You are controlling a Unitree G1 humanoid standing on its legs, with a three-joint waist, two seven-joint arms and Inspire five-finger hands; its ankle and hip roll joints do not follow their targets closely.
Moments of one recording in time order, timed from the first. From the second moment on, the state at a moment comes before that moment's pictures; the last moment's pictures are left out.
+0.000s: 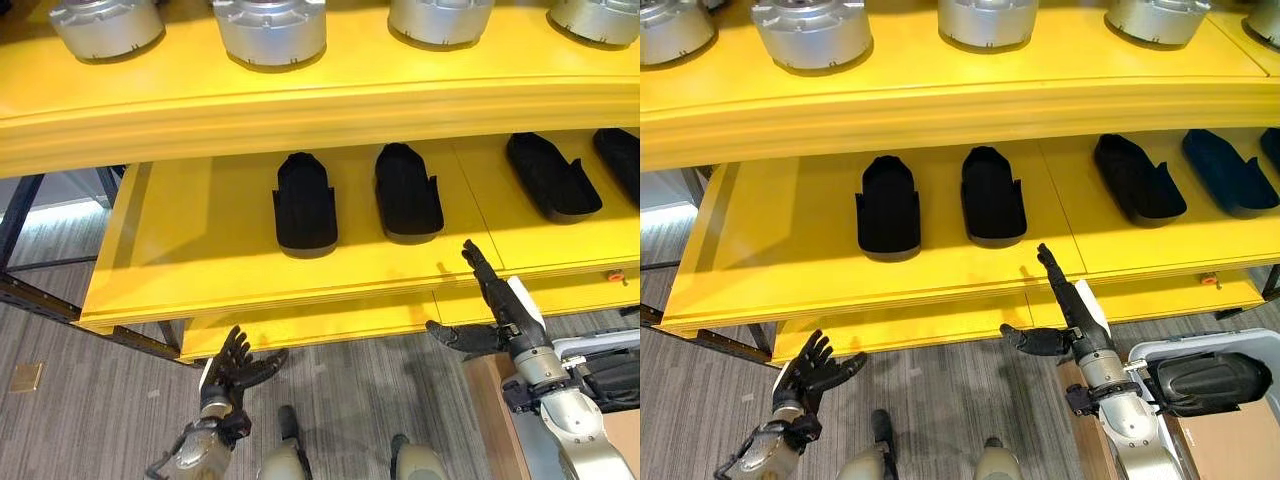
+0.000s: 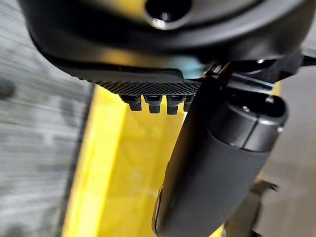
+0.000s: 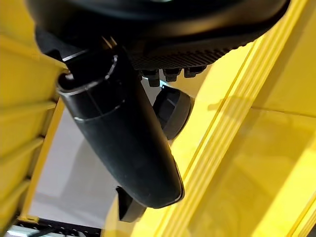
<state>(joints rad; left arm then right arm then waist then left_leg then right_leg) 0.23 0.29 -0.08 0.27 -0.61 -0.09 0.10 0.20 -0.46 0.03 -0.10 0.09 -0.15 0.04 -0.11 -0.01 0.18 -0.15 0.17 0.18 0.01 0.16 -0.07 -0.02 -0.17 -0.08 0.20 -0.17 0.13</state>
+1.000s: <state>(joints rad) 0.31 0.26 0.01 0.28 -0.49 -0.09 0.12 0.26 -0.32 0.03 -0.02 0.12 -0.10 0.02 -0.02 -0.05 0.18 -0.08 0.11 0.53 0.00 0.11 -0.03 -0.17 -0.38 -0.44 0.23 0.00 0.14</state>
